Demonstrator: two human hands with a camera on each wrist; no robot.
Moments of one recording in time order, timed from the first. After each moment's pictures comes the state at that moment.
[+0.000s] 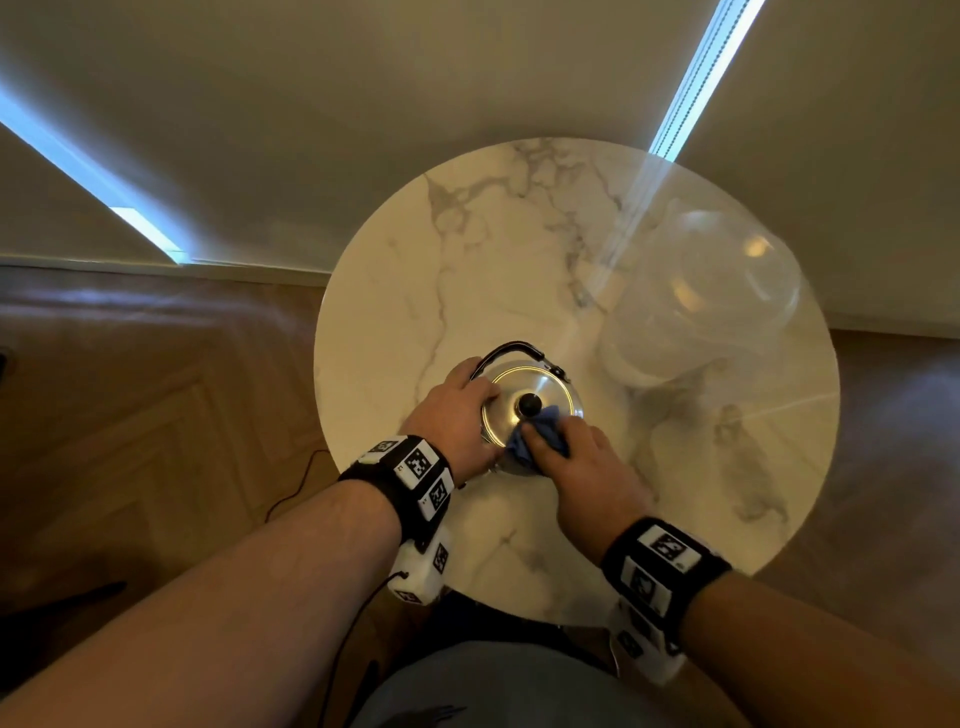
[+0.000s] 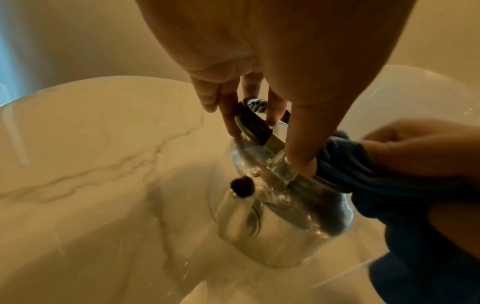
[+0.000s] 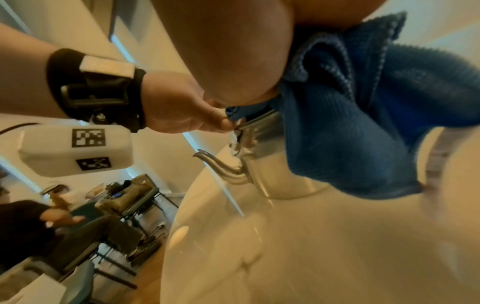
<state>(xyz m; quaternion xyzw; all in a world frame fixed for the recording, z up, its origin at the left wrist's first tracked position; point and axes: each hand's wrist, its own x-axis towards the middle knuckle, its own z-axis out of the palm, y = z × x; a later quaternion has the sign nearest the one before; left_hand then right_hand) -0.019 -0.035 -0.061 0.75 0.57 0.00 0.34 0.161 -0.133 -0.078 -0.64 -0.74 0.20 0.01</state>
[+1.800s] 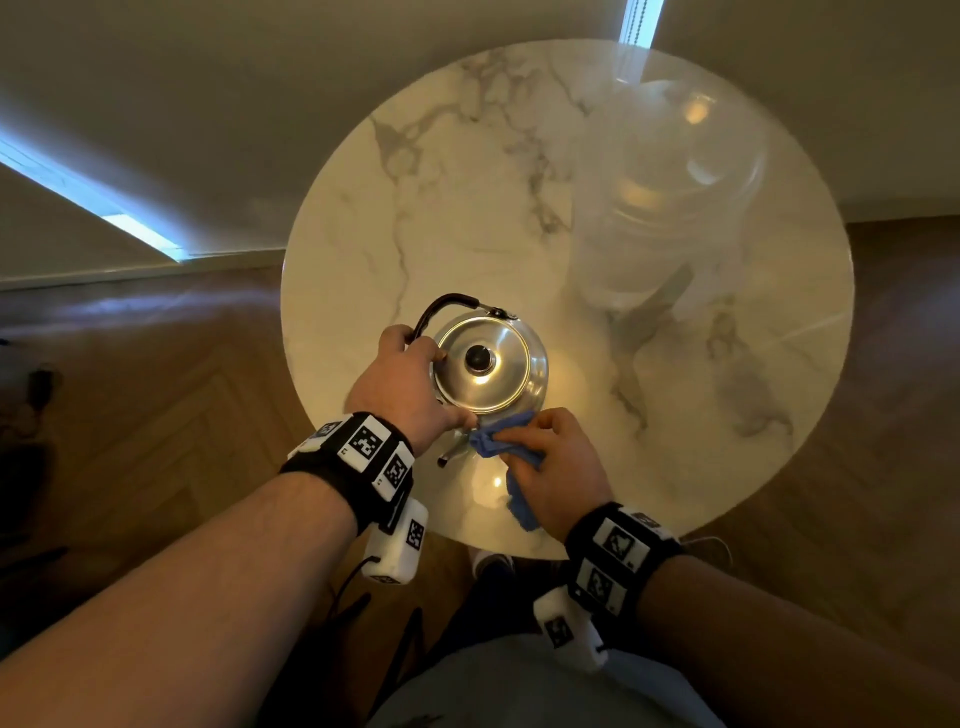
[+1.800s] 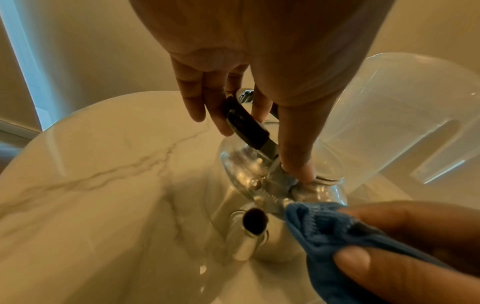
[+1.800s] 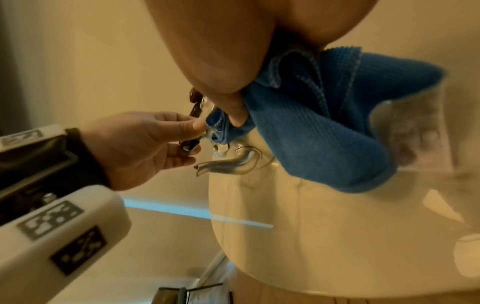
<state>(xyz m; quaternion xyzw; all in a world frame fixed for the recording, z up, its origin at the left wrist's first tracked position) -0.003 -0.064 -0.054 0.70 0.66 -0.07 0.26 0.159 -0.189 -0.137 -0.68 -0.54 0.41 0.27</state>
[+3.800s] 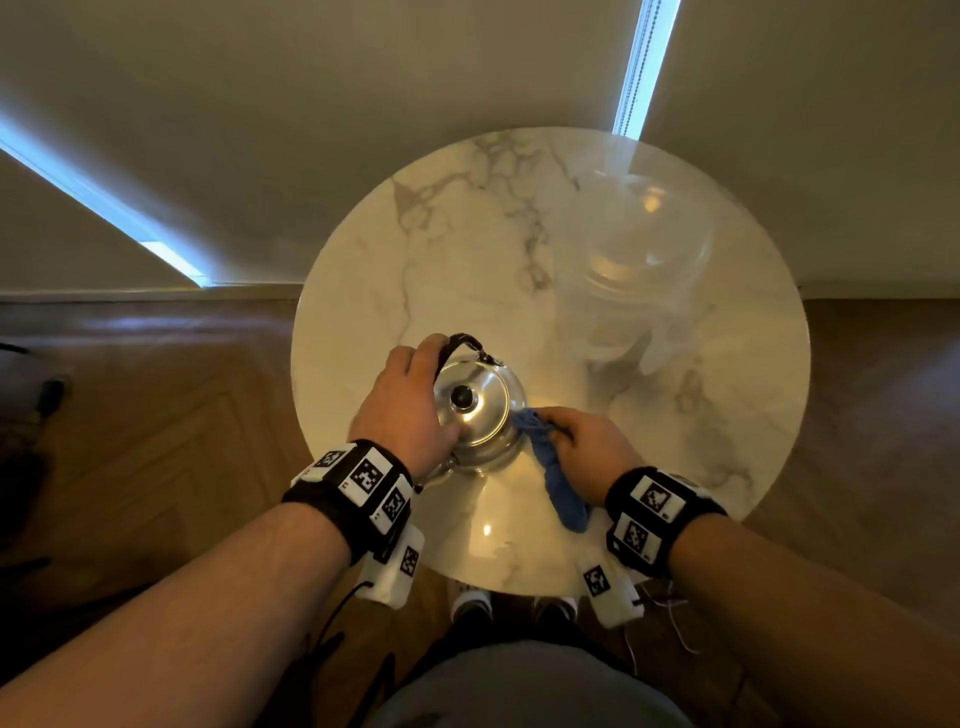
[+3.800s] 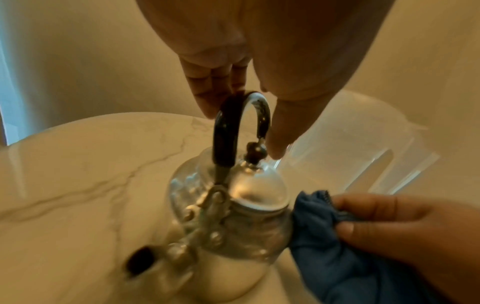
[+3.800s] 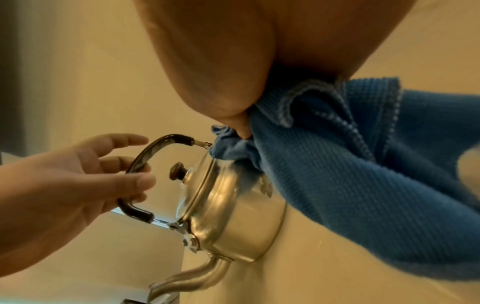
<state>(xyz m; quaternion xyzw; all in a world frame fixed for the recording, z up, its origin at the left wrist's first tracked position) 0.021 -0.079 -0.023 0.73 0.65 0.03 0.24 0.241 -0.136 -0.109 -0.66 -0.57 0.45 0.18</state>
